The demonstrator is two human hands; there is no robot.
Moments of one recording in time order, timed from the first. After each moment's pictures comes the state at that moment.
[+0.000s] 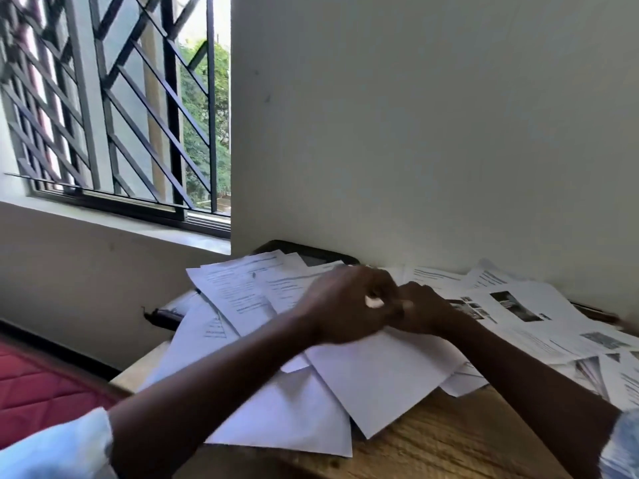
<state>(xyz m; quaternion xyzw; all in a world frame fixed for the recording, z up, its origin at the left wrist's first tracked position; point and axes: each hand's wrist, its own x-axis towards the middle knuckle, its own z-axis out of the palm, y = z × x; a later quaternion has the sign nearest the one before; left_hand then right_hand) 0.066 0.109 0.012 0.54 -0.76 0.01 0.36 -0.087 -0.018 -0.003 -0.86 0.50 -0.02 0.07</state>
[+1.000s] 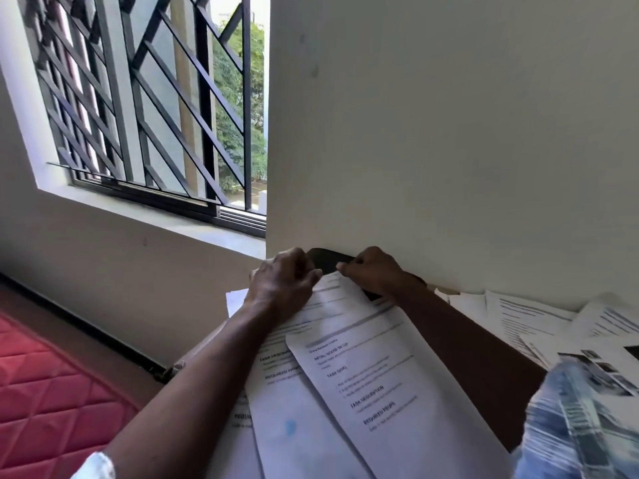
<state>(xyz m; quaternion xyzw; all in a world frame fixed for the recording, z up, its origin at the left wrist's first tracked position) 0.265 0.020 -0.023 0.77 -0.48 -0.01 0.42 0.121 -0.110 0.004 -0.83 0.44 -0.21 0.27</state>
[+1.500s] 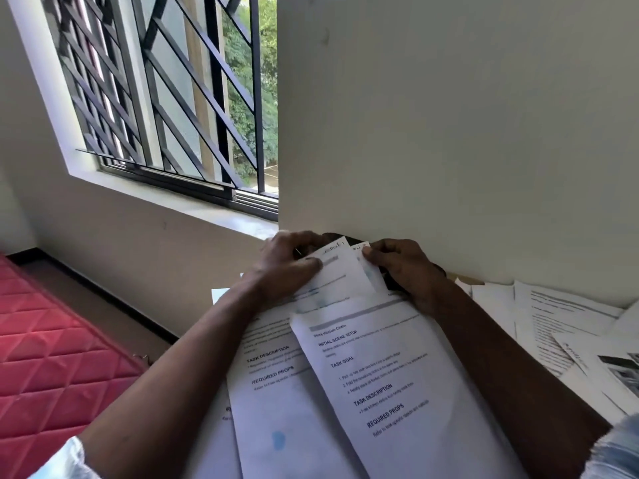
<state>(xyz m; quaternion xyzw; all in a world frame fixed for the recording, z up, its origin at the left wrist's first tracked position) 0.283 0.017 -0.017 0.71 -0.55 -0.06 0.44 0.098 -0.126 -0.019 -0.71 0.33 -0.32 0.54</state>
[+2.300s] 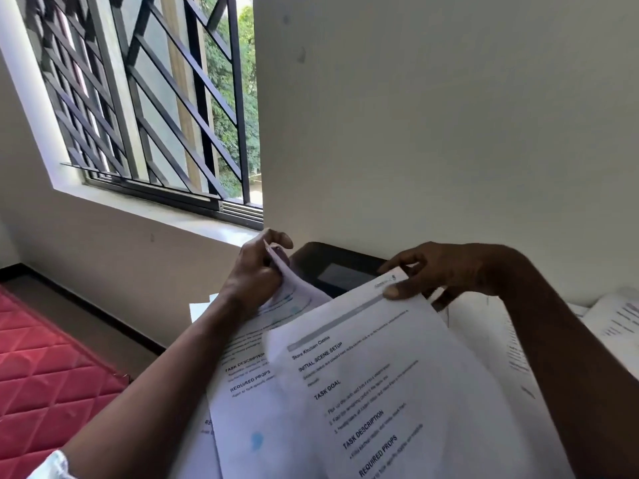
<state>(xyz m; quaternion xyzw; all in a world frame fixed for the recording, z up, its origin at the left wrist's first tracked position) 0.286 0.014 -0.025 0.59 -0.53 -0.10 0.60 0.010 -0.122 0.069 -0.85 0.33 0.03 0.41</state>
